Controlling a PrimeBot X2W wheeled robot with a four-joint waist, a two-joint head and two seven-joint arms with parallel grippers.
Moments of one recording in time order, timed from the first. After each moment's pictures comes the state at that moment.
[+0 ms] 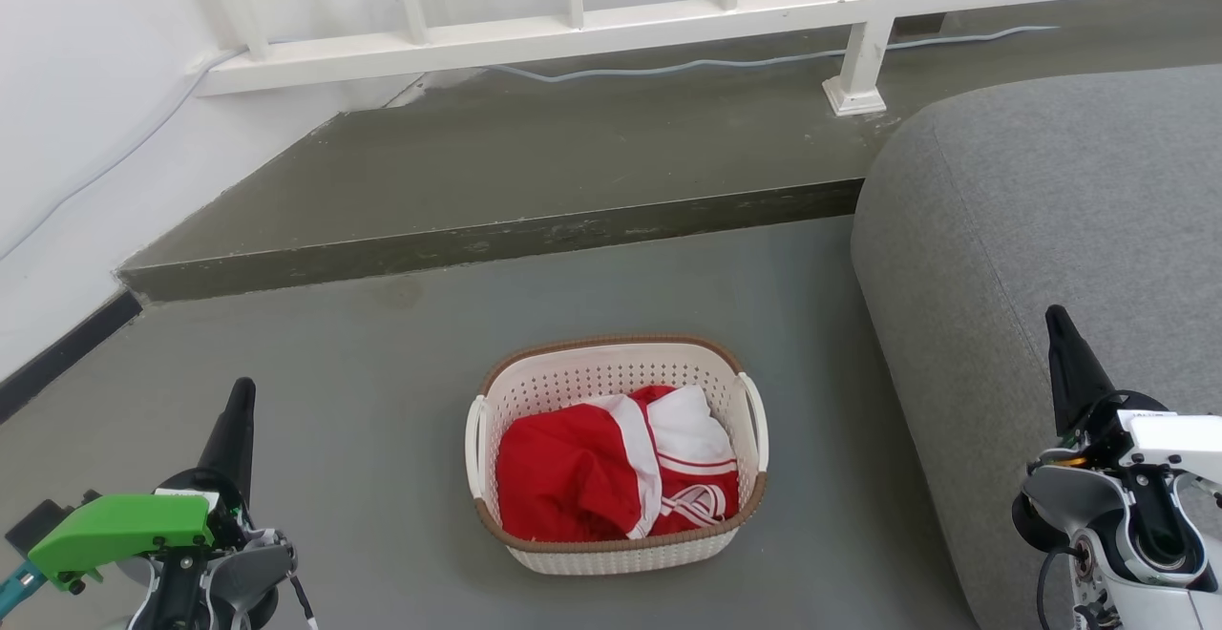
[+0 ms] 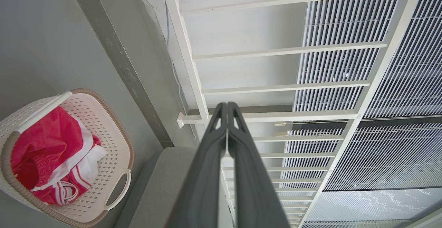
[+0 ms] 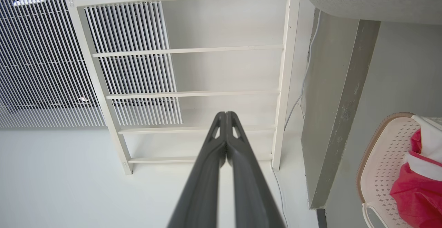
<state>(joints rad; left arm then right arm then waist) -0.10 0.04 0.08 0.28 -1.61 -0.12 0.11 -0.09 -0.04 -0.14 0.28 1.60 0.12 0.11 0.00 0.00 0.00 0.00</state>
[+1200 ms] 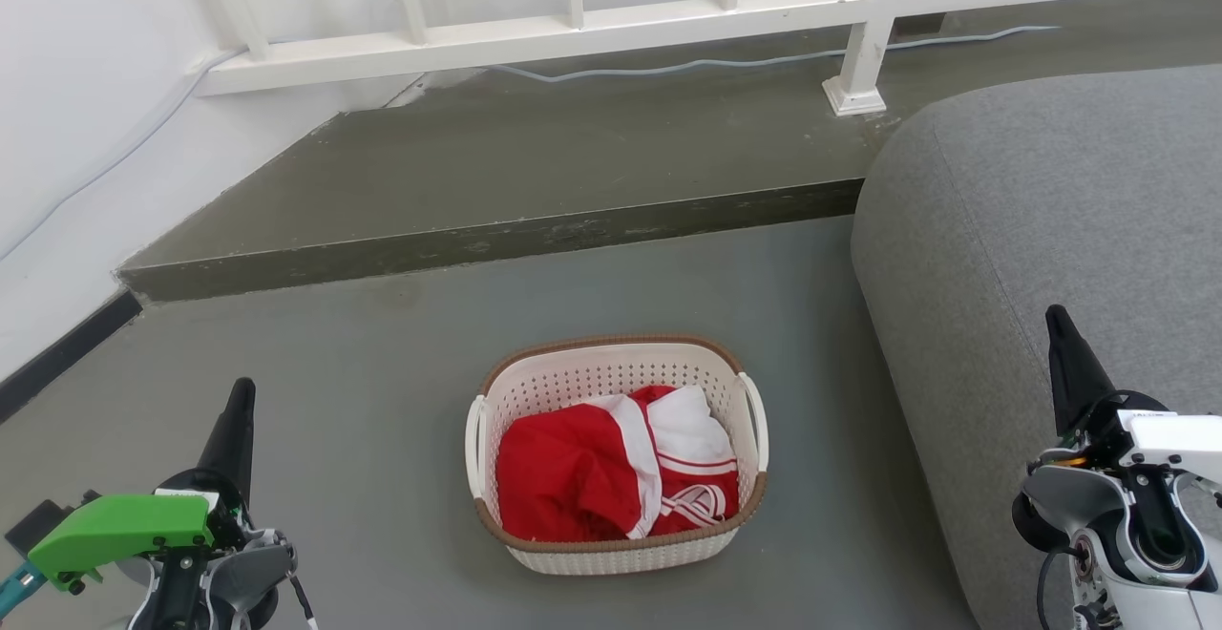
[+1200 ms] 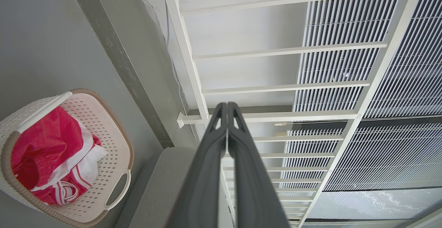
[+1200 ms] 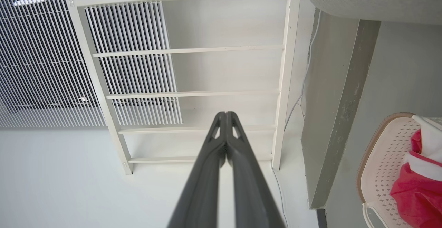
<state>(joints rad) -0.10 0.04 0.08 0.28 -1.61 -0.12 0.11 -0.09 -0.04 -0.14 0.28 1.60 0.12 0.11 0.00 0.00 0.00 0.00</state>
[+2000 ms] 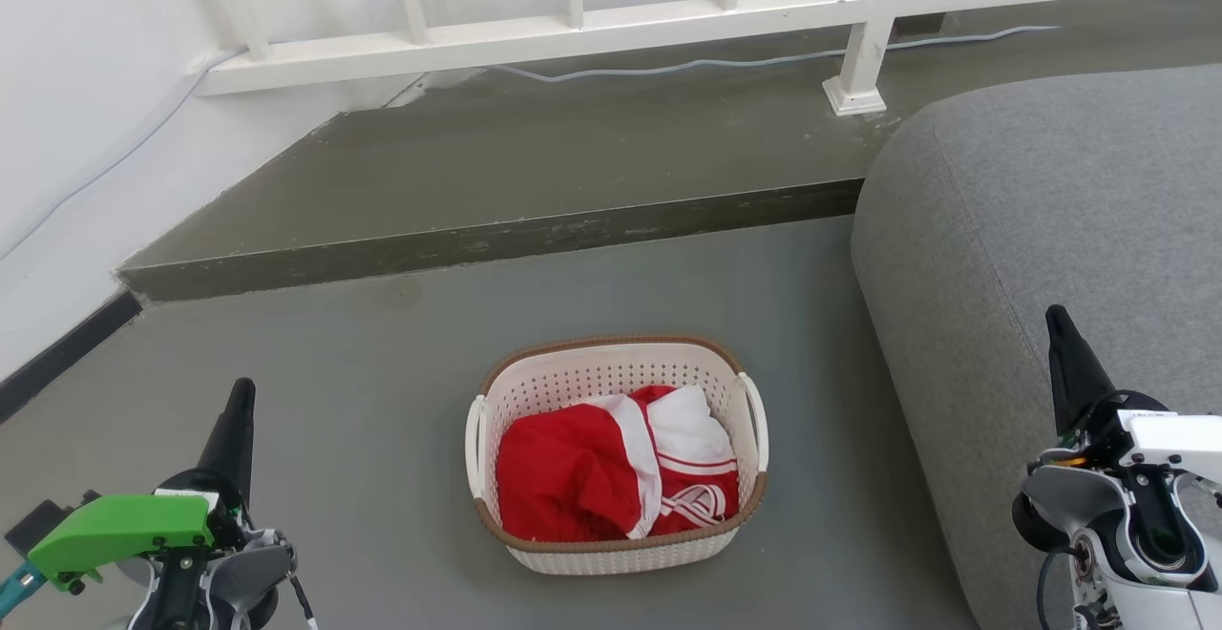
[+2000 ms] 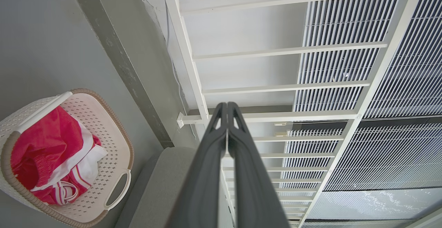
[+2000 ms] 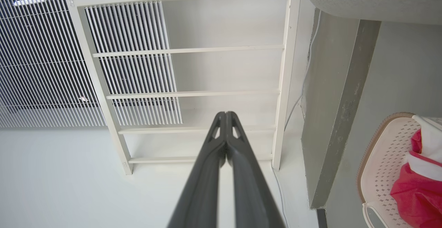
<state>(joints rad) -0.10 0.04 0.08 0.28 -1.61 -0.12 0.11 -0.09 -0.04 -0.14 0.28 1.60 0.12 0.11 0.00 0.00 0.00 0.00</state>
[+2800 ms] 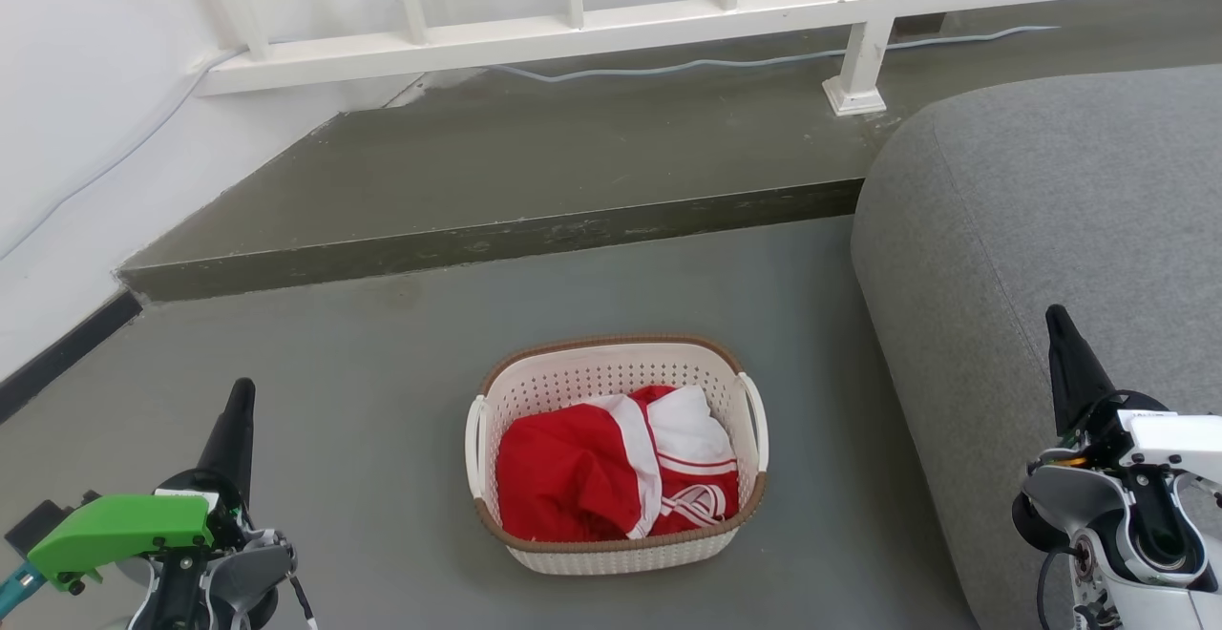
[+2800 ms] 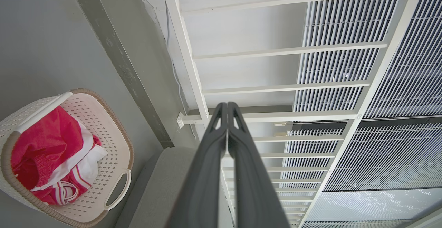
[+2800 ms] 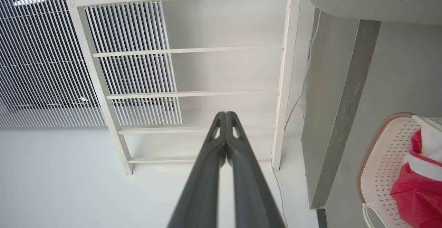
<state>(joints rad) -0.10 0.04 0.08 0.28 -1.61 -0.12 0.11 -0.09 -0.04 -0.14 0.28 1.60 0.12 0.11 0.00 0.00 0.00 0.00</state>
